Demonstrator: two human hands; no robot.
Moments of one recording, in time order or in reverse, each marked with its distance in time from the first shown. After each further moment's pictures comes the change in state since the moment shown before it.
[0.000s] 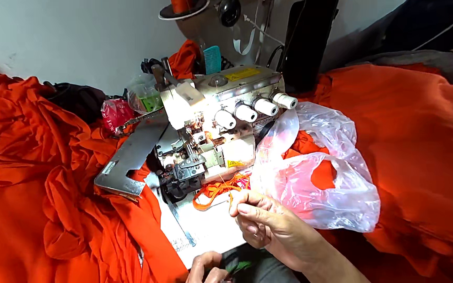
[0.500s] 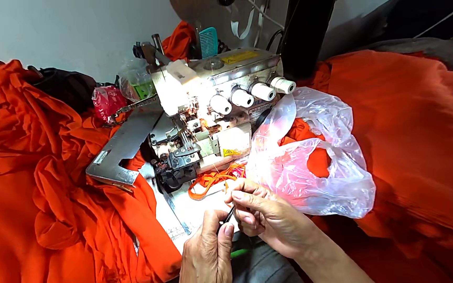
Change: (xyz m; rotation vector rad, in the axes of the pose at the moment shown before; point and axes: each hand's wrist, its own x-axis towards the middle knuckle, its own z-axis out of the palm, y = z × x) left_hand 0.058 0.024 0.010 0.115 0.137 0.149; right_hand -0.005 0.001 0.005 0.040 0.095 0.049
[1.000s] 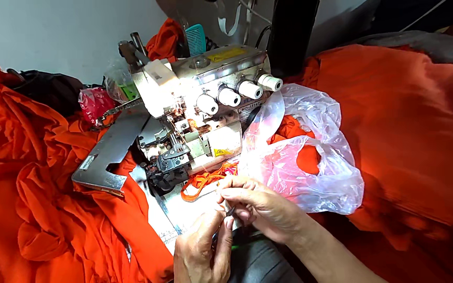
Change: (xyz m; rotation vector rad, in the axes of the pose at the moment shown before) left_hand 0.013 -0.003 0.006 0.036 0.065 0.154; right_hand 0.011 -0.010 -0.009 -0.214 0.015 -0.035
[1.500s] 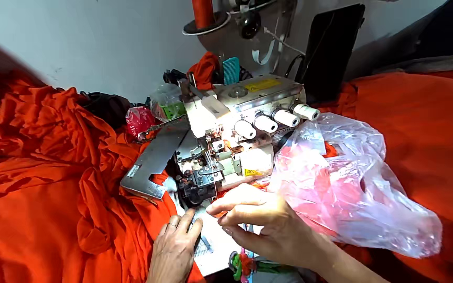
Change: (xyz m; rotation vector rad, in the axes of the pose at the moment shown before) left_hand -0.009 -0.085 -0.067 0.828 -0.165 0.171; right_hand 0.037 -0.008 0.023 -0.890 -0.236 -1.010
